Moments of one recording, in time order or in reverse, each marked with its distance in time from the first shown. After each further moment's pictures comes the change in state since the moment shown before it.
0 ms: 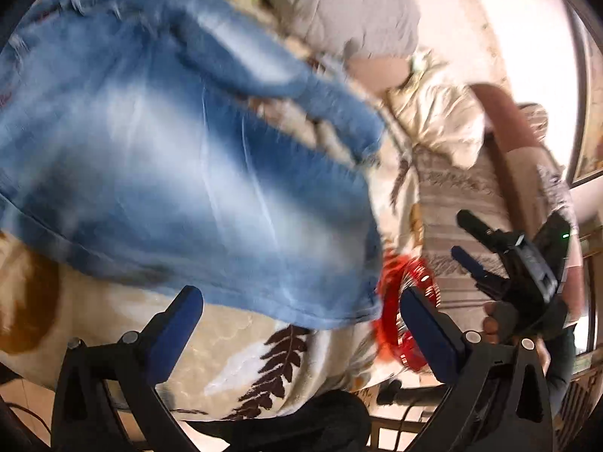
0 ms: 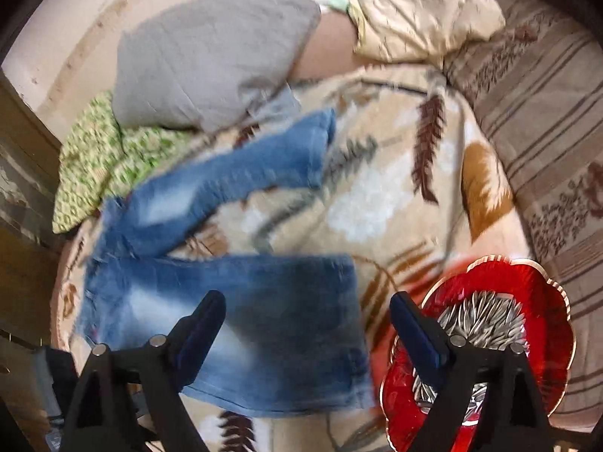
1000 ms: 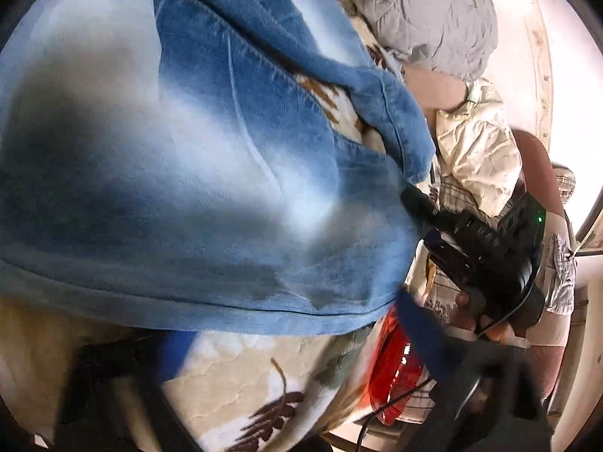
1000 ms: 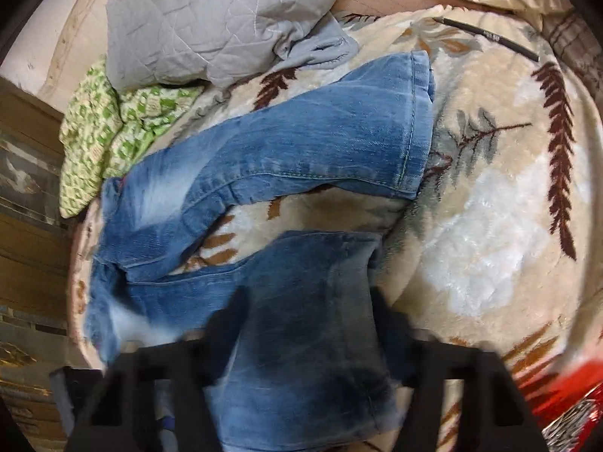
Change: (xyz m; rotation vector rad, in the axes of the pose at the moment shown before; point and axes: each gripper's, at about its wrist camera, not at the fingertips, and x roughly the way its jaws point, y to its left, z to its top) left arm 0.084 0.037 0.033 -0.247 0.091 -0.002; right arm 0.158 0.032 0.053 -0.068 0.252 0.134
